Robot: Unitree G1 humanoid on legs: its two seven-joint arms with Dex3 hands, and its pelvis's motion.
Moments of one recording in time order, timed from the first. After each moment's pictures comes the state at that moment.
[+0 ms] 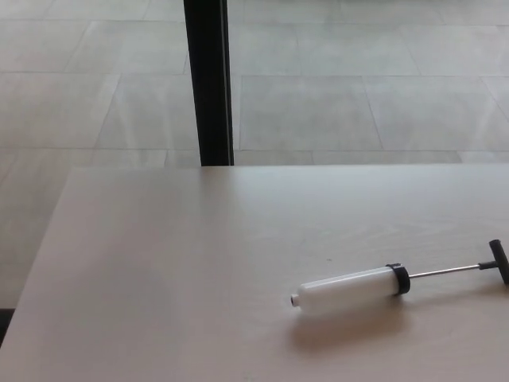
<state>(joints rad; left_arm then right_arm) -0.07 0.58 0.52 1.03 -0.12 0.11 -0.04 -0.11 -0.49 -0.58 0.97 0.11 0.02 0.02</state>
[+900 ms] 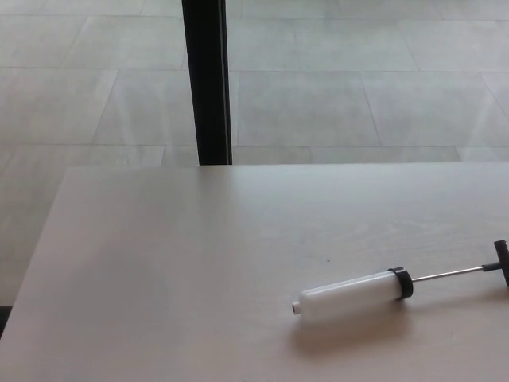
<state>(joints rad) -0.48 0.76 0.82 1.14 -0.33 0.13 0.11 -0.25 -0.70 -0.95 1.18 0.36 0.16 -0.12</state>
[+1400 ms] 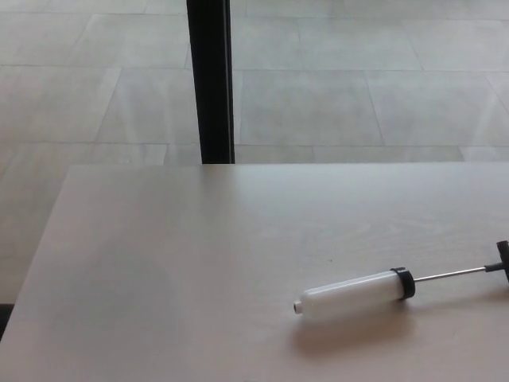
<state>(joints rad) -0.54 0.61 0.47 0.77 -0.30 0.22 0.10 -0.14 -0.70 -0.82 1.22 0.39 0.25 0.01</state>
